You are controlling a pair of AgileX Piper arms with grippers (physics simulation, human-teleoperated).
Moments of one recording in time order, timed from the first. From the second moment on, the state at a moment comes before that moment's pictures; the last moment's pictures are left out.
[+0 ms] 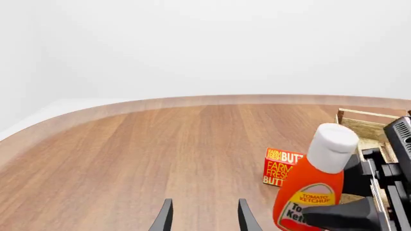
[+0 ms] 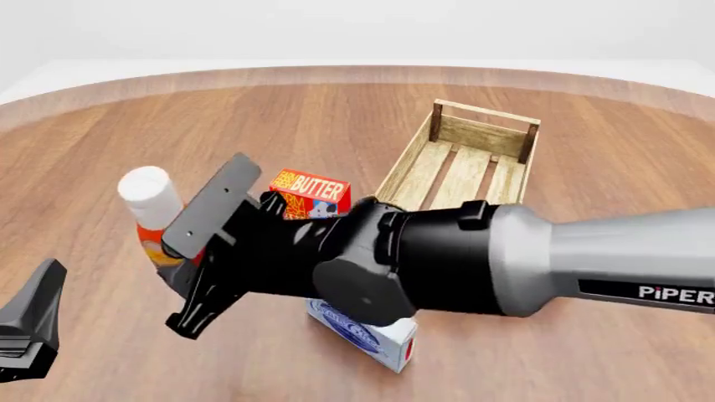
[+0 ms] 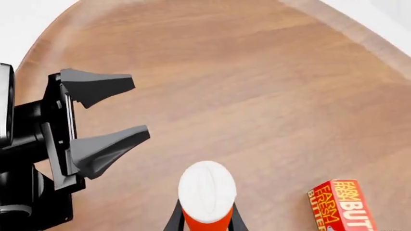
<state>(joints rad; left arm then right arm) 0.00 0.00 0.00 0.00 0.00 1.12 1.76 -1.18 -0.02 -0.13</state>
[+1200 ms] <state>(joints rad) 0.00 0.00 0.00 0.00 0.00 0.73 1.60 -1.23 0.08 -0.10</state>
